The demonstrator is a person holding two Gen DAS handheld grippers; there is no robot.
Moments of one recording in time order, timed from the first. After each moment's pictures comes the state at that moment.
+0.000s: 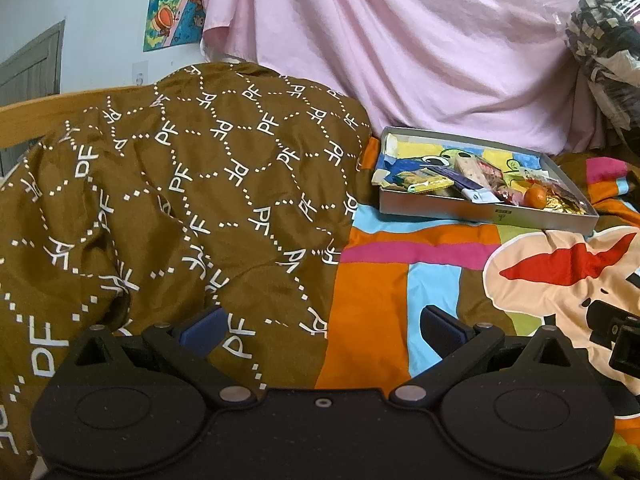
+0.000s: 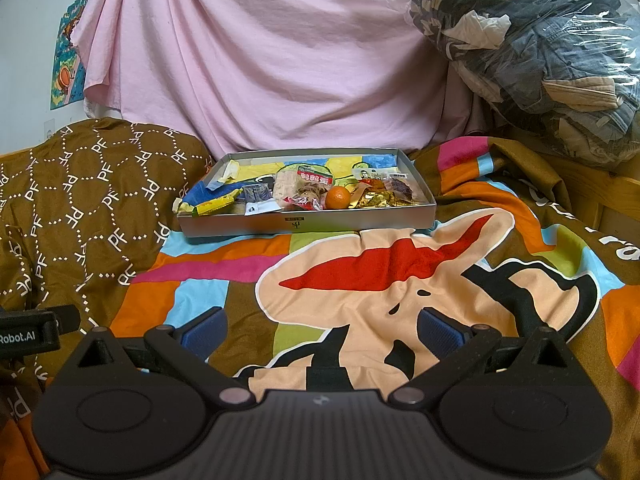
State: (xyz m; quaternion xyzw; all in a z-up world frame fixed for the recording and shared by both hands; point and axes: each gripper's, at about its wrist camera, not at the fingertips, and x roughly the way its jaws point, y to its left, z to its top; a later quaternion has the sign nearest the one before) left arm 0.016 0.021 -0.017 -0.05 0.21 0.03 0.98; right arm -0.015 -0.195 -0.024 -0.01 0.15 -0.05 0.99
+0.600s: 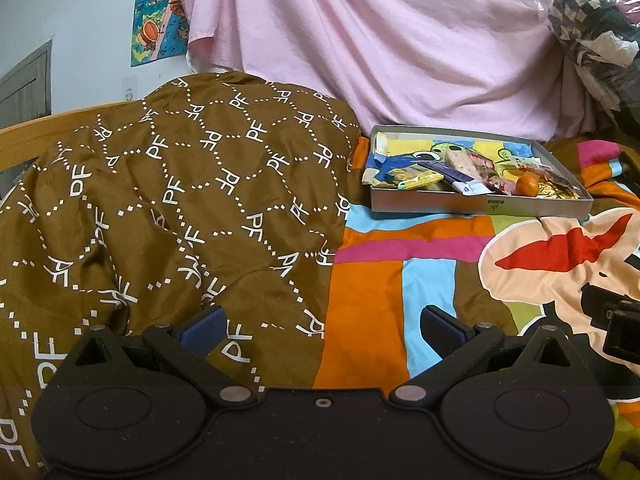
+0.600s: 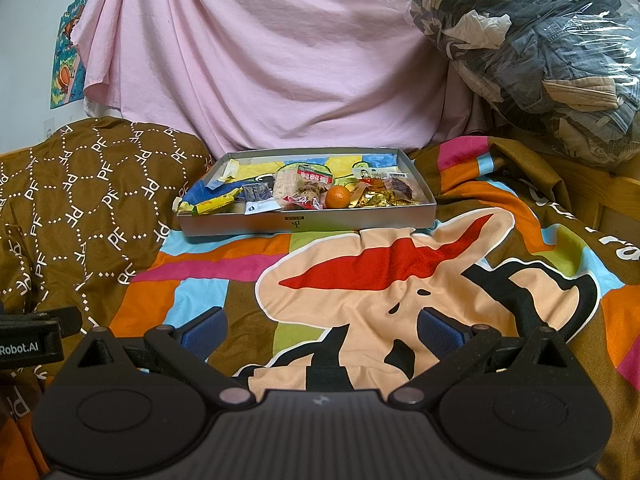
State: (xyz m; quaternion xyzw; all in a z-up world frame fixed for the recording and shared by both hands) left arm 0.014 0.014 -0.014 -0.02 0.21 0.02 0.98; right arm -0.015 -0.195 -0.024 -0.01 0.15 -0.05 0.99
